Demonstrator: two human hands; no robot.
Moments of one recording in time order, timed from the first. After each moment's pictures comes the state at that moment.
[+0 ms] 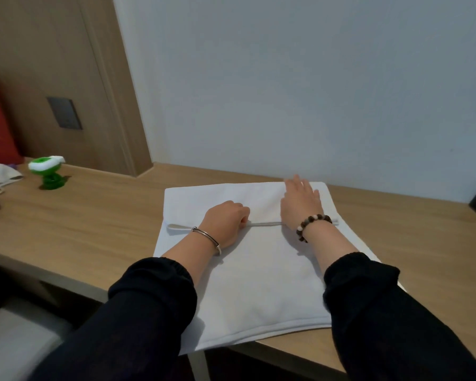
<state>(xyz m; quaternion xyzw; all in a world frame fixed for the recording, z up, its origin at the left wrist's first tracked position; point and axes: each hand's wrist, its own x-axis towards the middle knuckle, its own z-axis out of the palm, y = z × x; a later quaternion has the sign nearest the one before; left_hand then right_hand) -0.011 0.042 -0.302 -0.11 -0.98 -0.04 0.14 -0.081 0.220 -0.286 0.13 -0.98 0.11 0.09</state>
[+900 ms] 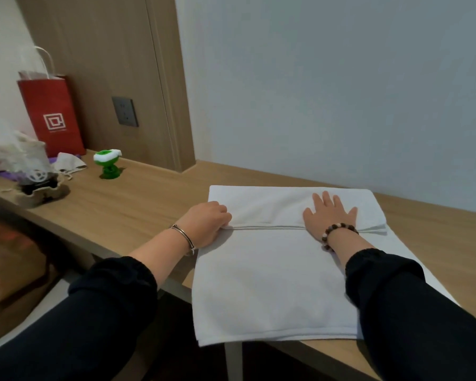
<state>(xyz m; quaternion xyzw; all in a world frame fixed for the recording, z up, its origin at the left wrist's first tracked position) 0.050 -0.063 -0.287 -0.10 -0.98 0.10 0.10 -0.086 0.194 -0.314 0.10 -0.99 0.07 -0.01</state>
